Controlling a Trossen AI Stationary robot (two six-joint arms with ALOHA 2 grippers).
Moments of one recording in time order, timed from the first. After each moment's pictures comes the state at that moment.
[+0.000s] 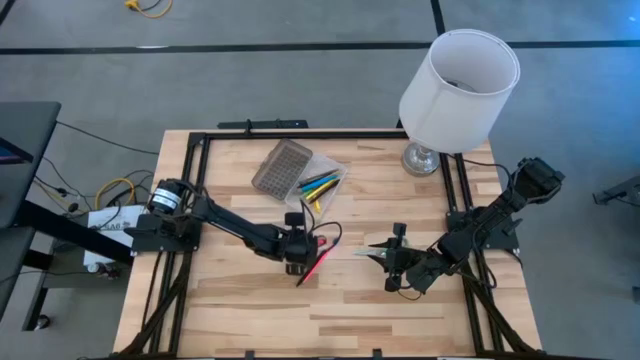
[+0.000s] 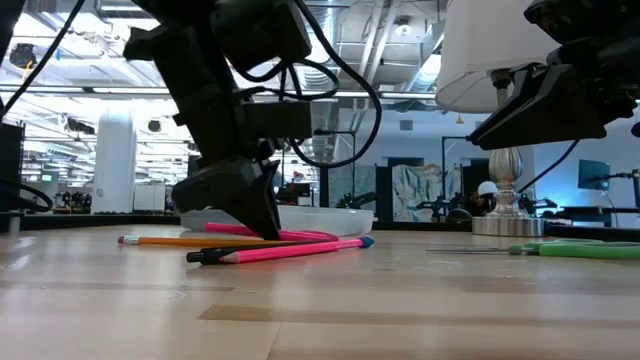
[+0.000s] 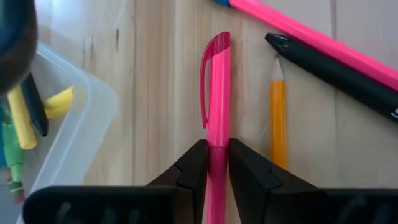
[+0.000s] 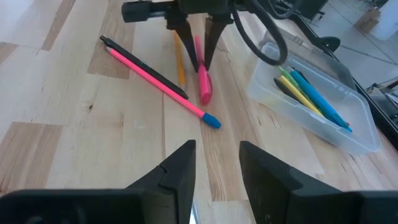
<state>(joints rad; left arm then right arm) -0.26 1.91 1.08 -0.36 -0.45 -0.10 0.67 1.41 0.53 0.12 0.81 0.19</state>
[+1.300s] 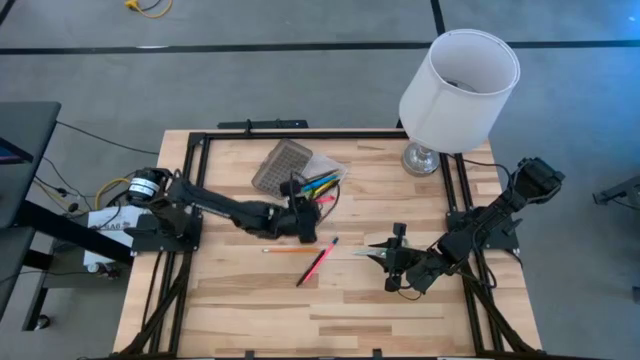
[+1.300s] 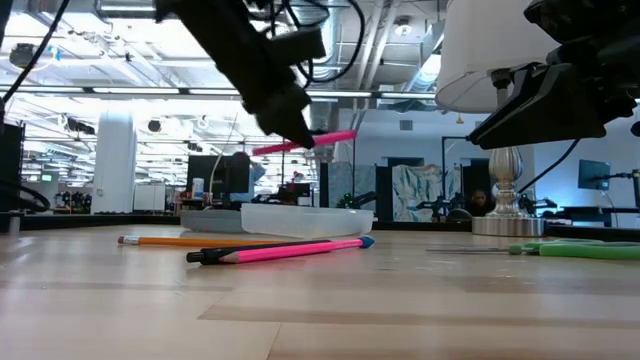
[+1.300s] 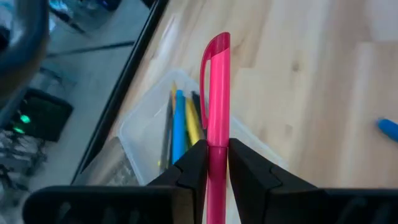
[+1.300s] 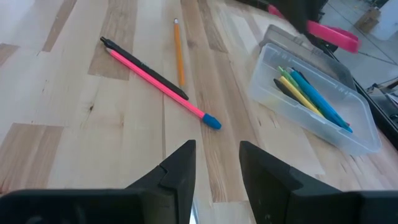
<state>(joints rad) -0.14 1.71 1.09 -0.24 -0.74 -0.02 0.67 1.41 0.53 0.13 0.81 0.19</state>
